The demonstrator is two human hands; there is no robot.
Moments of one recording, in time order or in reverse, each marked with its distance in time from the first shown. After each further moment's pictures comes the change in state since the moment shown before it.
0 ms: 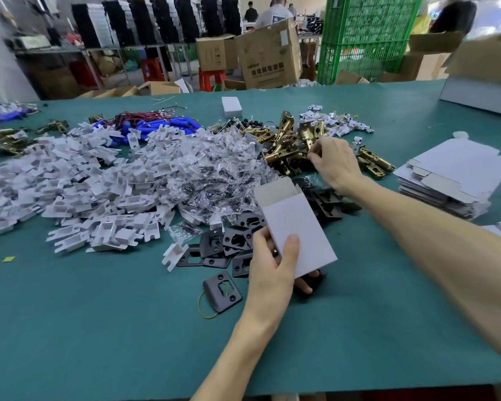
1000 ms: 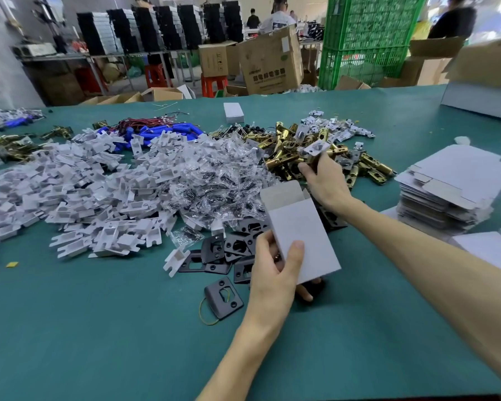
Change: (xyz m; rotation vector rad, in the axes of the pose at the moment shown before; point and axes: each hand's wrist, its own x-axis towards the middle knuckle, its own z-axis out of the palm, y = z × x) left_hand 0.000 0.005 0.001 0.007 -0.020 -0.009; right_hand -0.025 -0.009 0.013 0.335 -0.064 0.125
